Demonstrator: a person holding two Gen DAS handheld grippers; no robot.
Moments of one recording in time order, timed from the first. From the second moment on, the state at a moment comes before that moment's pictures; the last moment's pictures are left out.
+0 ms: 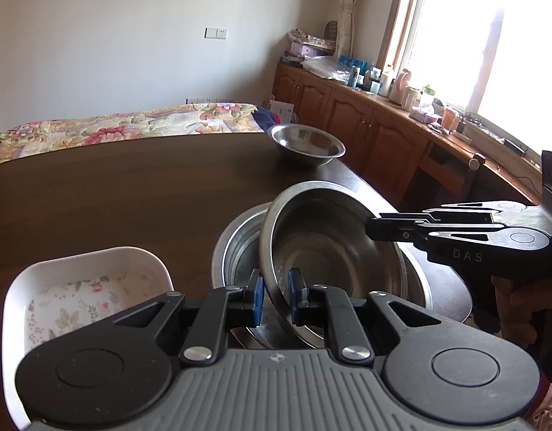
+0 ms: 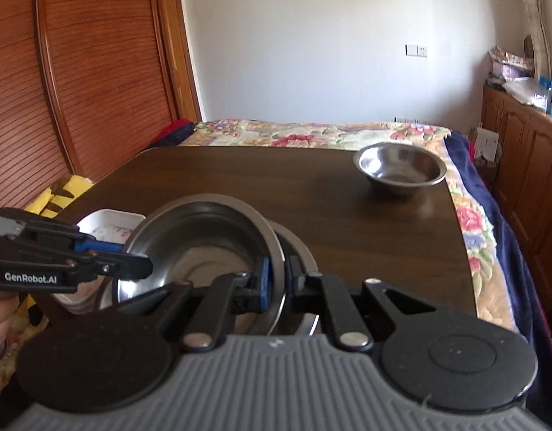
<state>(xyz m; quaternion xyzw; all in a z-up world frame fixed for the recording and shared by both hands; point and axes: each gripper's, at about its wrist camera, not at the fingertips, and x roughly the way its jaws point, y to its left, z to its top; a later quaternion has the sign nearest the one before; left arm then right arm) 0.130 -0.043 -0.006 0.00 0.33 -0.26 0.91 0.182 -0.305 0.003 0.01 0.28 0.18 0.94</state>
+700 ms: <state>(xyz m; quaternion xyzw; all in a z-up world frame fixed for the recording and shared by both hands) 0.131 -0.054 -0.014 0.04 0.32 -0.23 0.92 0.184 -0.294 -0.008 -0.04 0.28 0.18 0.94</state>
